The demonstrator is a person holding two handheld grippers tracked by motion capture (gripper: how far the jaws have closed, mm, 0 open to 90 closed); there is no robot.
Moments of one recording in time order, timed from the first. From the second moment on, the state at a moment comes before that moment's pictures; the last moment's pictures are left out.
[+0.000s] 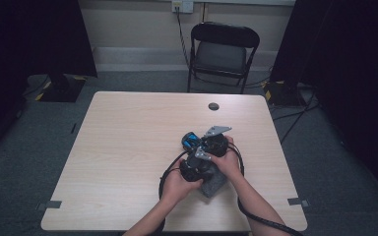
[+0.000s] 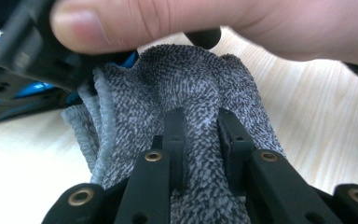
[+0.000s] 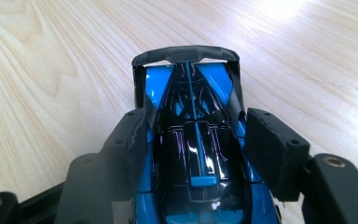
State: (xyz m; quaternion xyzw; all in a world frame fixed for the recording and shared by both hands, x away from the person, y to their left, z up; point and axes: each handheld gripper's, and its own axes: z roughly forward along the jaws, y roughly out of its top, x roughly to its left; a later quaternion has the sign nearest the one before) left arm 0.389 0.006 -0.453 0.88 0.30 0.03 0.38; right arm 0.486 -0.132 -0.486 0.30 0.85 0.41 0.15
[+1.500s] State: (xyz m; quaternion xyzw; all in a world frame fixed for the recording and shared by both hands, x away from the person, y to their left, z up) left arm 0.454 0.130 -0.437 0.83 0.44 0.11 0.34; right arm 0.486 -0.132 -0.486 0.30 0.85 0.41 0.15
